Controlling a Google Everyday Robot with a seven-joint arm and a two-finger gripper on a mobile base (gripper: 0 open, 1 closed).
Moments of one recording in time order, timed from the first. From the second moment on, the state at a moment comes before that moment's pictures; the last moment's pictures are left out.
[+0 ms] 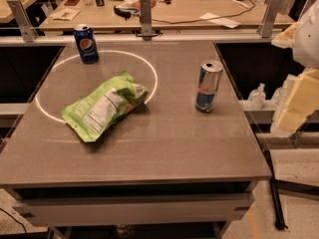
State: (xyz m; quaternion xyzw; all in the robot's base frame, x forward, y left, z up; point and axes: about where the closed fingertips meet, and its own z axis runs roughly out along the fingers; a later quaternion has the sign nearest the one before) arm 0.438 -0.211 0.995 -0.60 0.78 -0.06 0.19
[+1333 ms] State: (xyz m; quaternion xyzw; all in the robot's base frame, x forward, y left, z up) arm 0.432 -0.153 1.023 -0.68 0.67 -0.03 0.30
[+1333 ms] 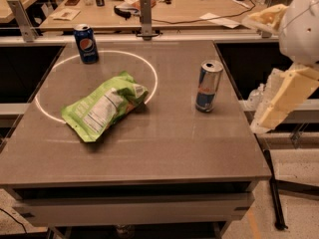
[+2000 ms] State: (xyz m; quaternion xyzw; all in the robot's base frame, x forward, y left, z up) arm 0.440 -0.094 1.039 -0.69 0.60 -0.06 0.39
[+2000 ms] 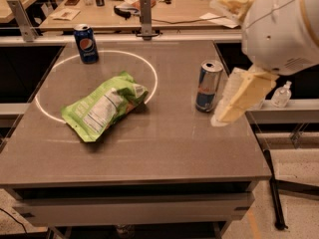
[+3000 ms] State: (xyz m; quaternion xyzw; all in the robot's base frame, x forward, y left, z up) arm 0.471 -0.017 1.002 -0.76 0.52 -0.11 0.38
